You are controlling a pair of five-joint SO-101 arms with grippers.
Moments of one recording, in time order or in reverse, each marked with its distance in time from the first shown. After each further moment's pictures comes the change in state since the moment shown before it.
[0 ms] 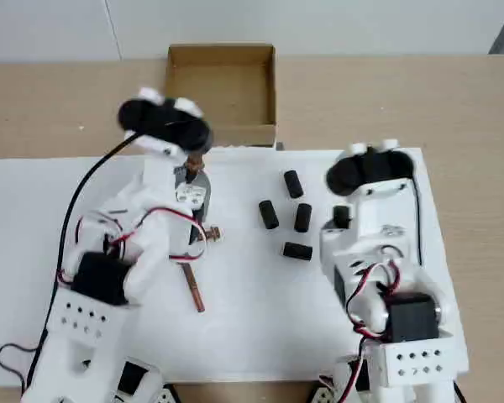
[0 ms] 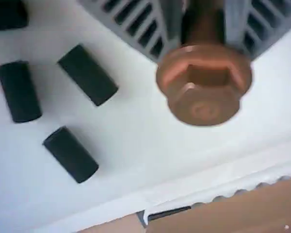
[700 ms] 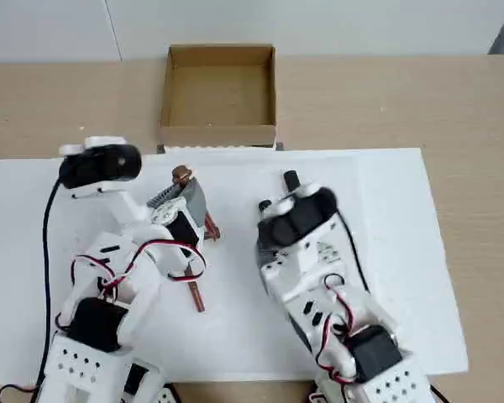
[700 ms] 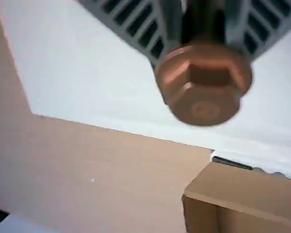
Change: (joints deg) left arm 0.0 -17.7 16.4 -10.6 32.1; right arm -22.7 -18.1 22.5 -17.8 -1.4
